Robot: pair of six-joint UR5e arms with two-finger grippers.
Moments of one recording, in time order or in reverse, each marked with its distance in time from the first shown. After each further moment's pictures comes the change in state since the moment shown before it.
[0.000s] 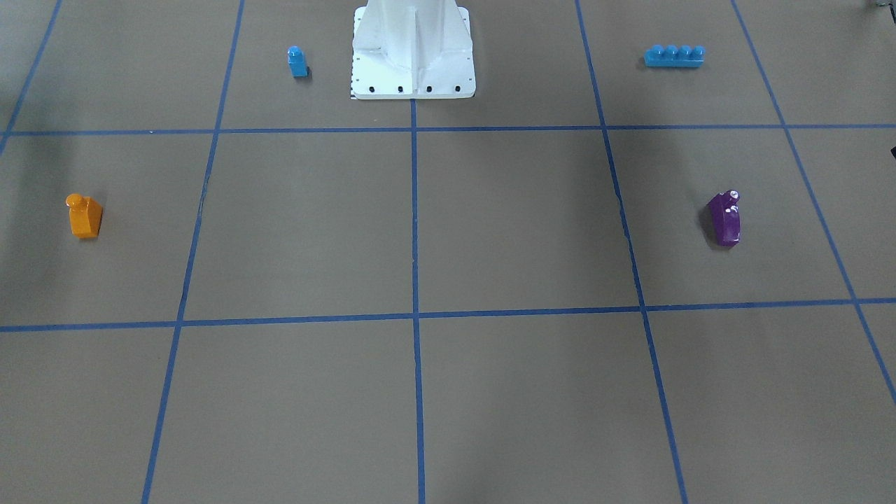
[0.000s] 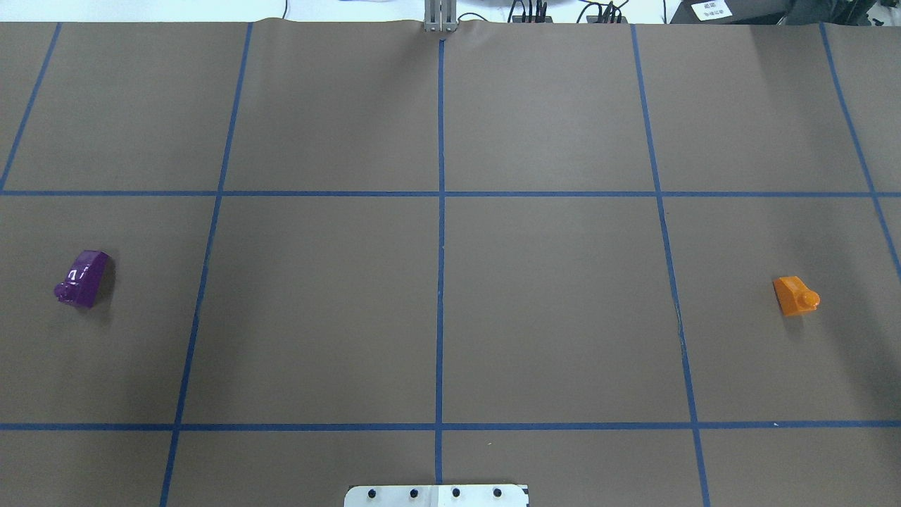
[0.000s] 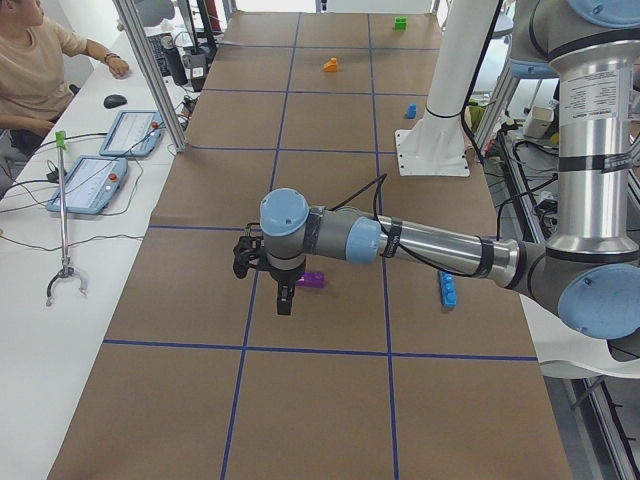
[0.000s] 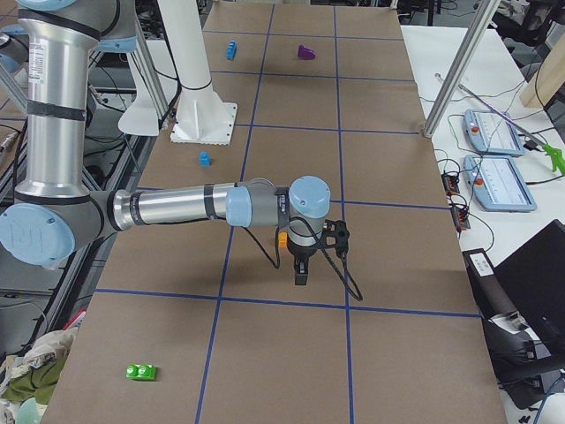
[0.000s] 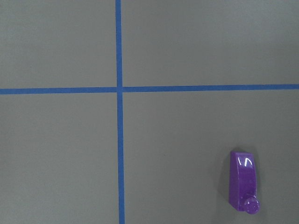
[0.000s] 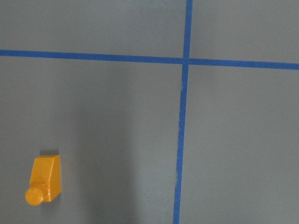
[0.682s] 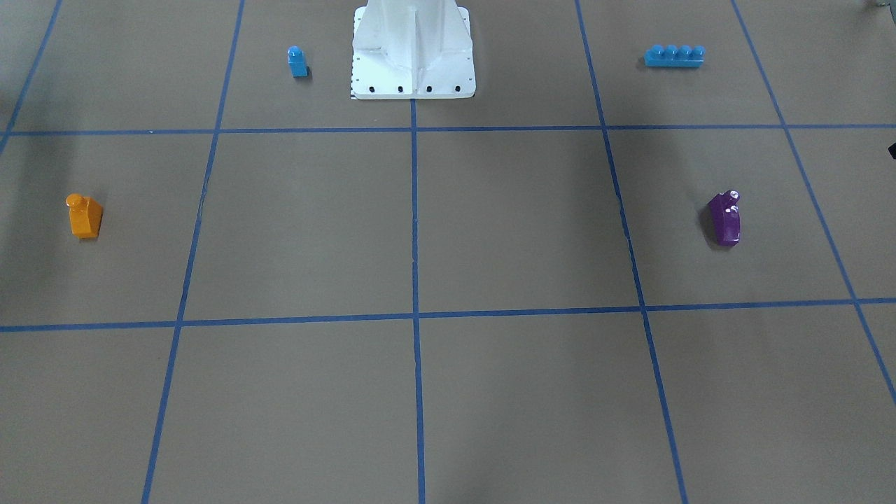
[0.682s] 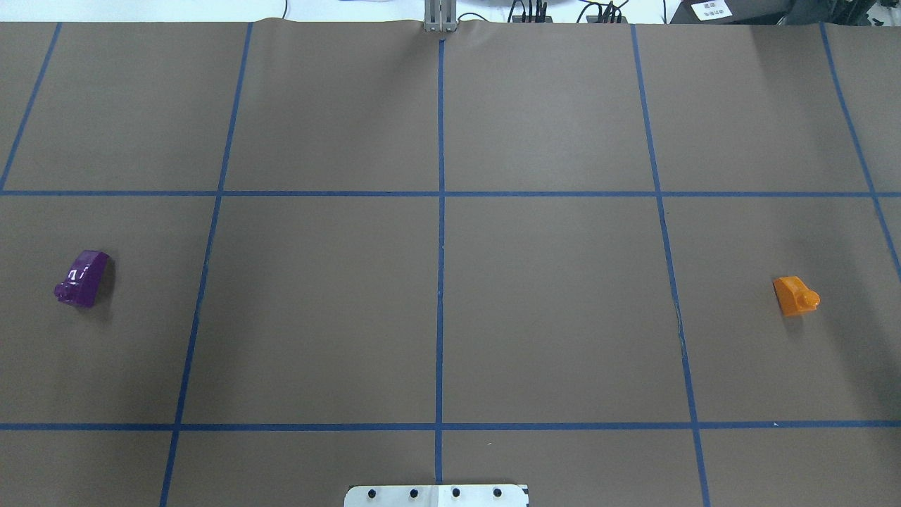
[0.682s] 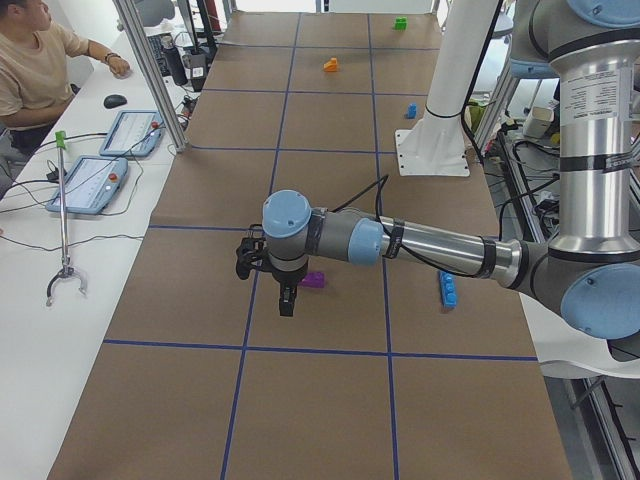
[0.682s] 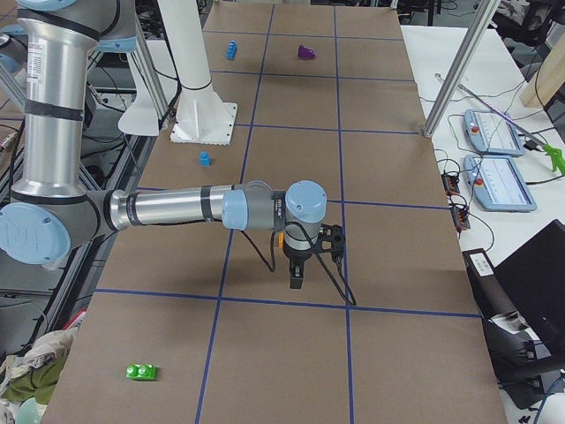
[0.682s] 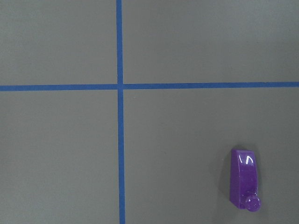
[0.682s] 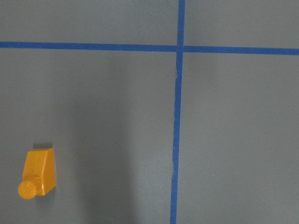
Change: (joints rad) left arm 0.009 0.013 -0.006 -0.010 0.004 0.008; right arm 0.000 -0.016 -0.001 0.000 0.002 0.007
